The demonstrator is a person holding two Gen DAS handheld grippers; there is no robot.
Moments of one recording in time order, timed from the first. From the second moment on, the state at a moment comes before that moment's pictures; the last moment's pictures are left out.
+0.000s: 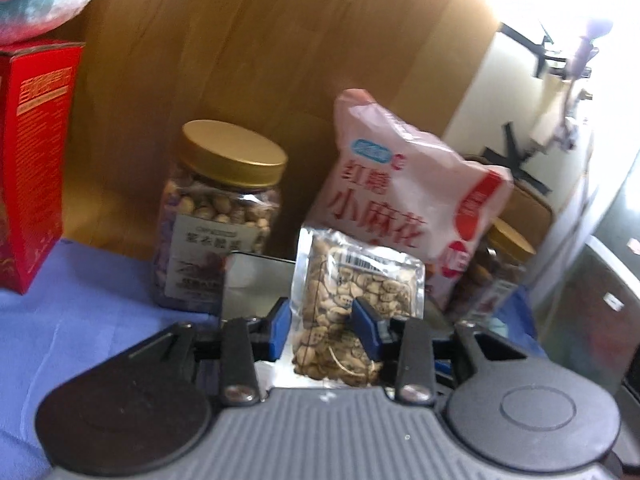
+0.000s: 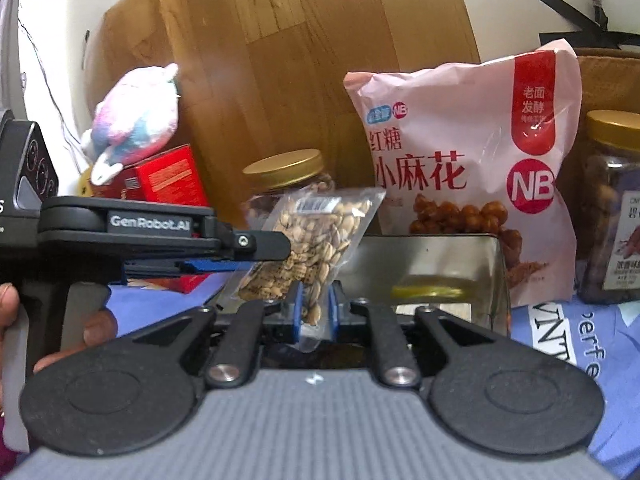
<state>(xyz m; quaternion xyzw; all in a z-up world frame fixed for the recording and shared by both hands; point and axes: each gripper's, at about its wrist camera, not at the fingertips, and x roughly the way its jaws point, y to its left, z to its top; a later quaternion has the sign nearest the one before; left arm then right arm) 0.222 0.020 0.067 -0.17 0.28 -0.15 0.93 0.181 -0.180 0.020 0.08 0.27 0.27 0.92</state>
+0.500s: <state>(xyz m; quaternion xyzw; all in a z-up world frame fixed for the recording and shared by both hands) 0.097 0.059 0.072 -0.19 0.26 -0.24 0.92 0.109 -0.214 0.008 0.14 0.31 0.30 0.89</state>
